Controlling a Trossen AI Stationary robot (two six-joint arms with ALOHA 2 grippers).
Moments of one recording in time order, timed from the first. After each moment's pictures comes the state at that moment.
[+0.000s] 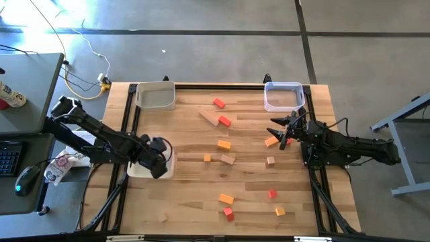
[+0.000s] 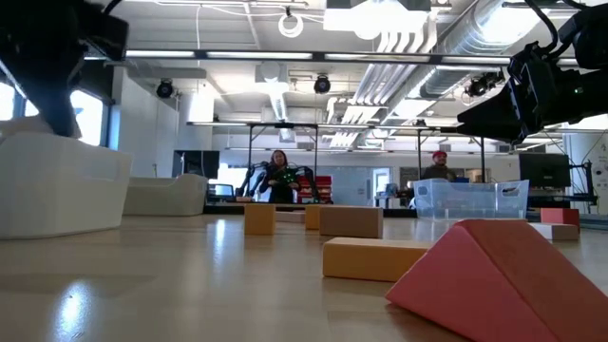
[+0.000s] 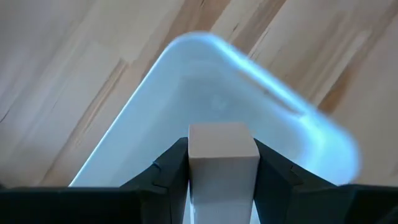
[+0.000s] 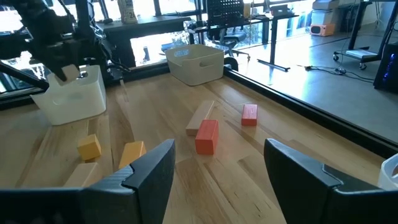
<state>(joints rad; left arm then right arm) -0.36 1.14 0.77 -1.03 -0.27 -1.04 -0.21 0.17 0.02 0.02 0.18 0.12</state>
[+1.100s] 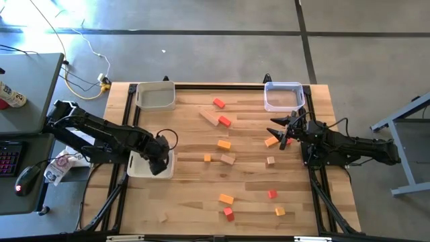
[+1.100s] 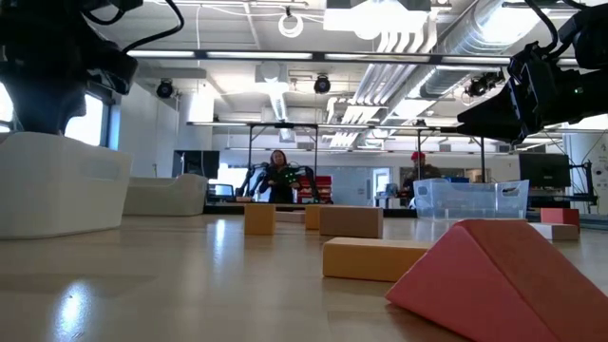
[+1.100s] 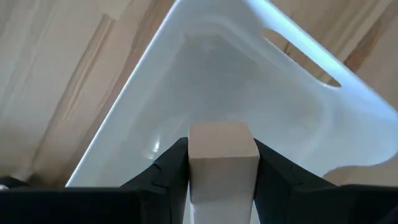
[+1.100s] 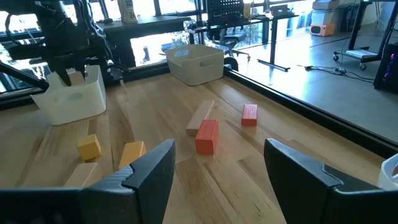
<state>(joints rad) -0.16 1.14 0.73 -1.02 -0.02 -0.85 -0.21 0.17 0.02 0.02 0.18 0.12</state>
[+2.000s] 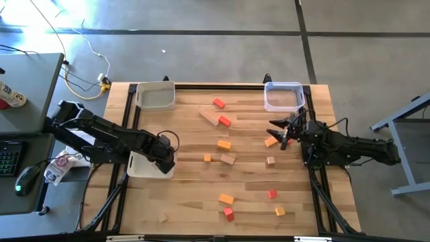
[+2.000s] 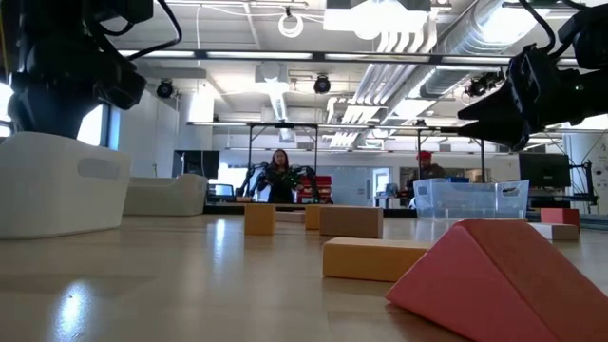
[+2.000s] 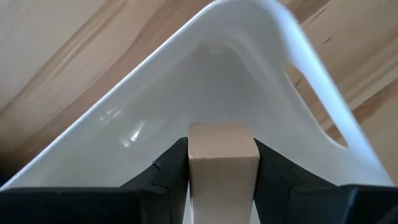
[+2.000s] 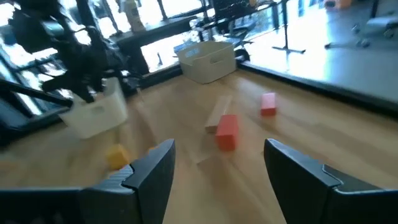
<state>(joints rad) -0.16 1.24 0.73 -0.95 -0.04 -1.13 -0.21 0.17 0.02 0.02 0.12 0.30</state>
